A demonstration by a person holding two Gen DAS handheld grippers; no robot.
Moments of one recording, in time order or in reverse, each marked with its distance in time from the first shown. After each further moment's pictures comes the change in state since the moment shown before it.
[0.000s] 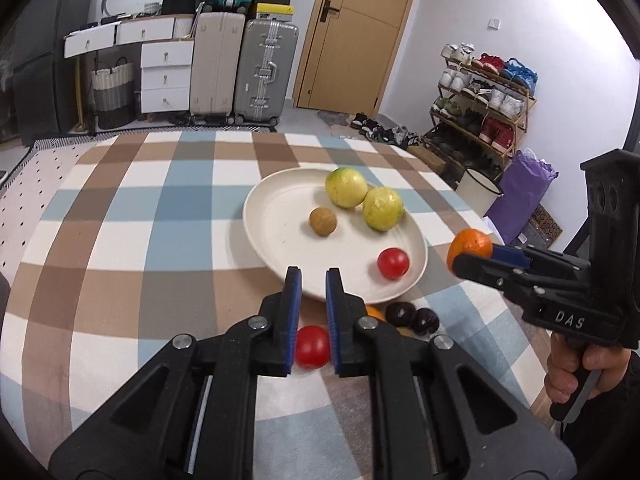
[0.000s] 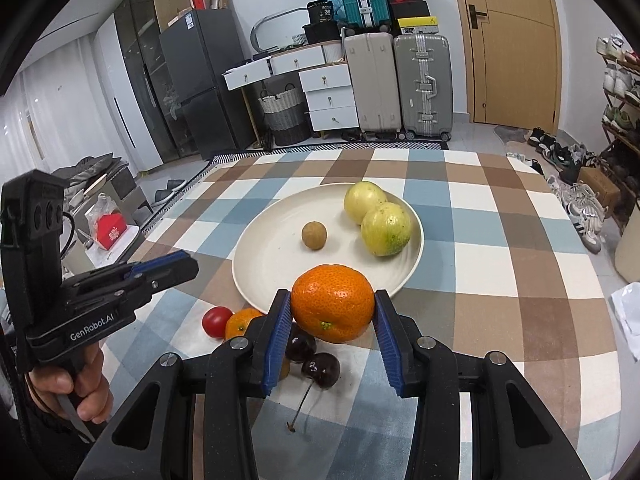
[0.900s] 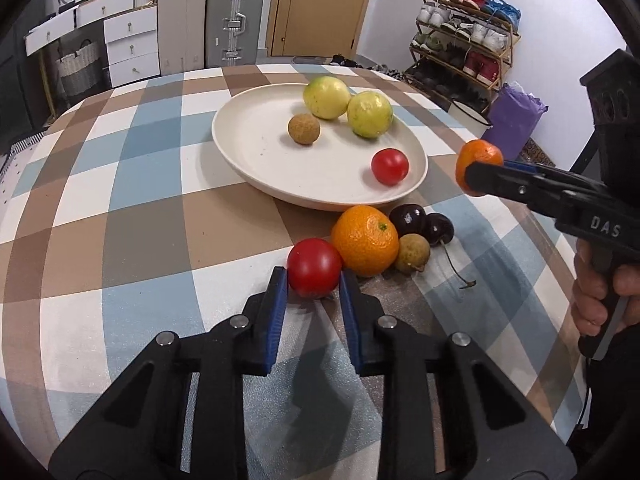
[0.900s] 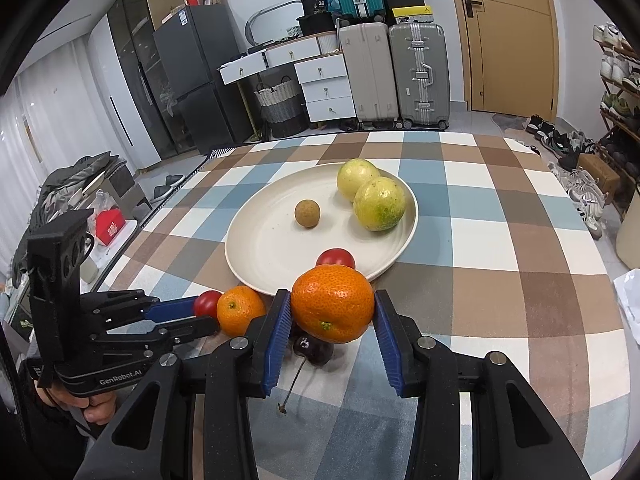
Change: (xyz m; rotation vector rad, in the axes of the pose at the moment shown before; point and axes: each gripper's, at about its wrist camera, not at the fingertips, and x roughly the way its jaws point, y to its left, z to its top) left arm 0.040 -0.008 -0.041 0.120 0.202 -0.052; right arm 0.004 -0.008 -0.016 0.020 0.029 0.002
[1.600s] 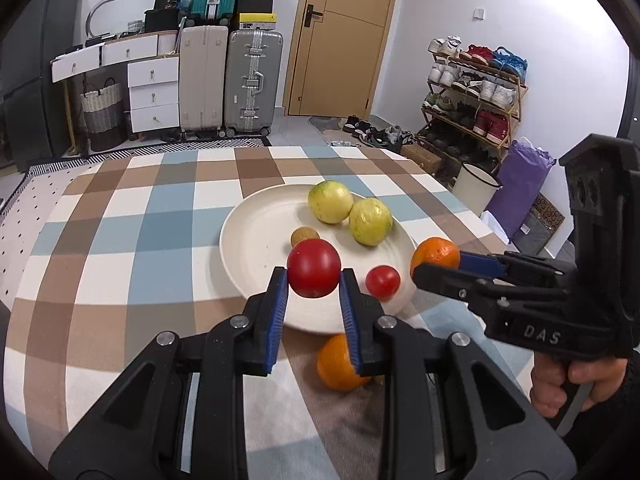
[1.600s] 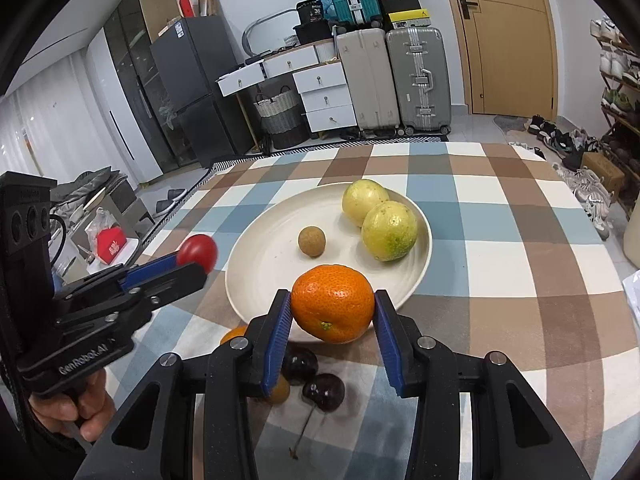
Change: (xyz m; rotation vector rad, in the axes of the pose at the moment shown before) left arm -0.027 -0.014 0.058 -0.034 -0.226 0.066; right arm 0.021 0.002 0.024 0.036 -0.033 0.021
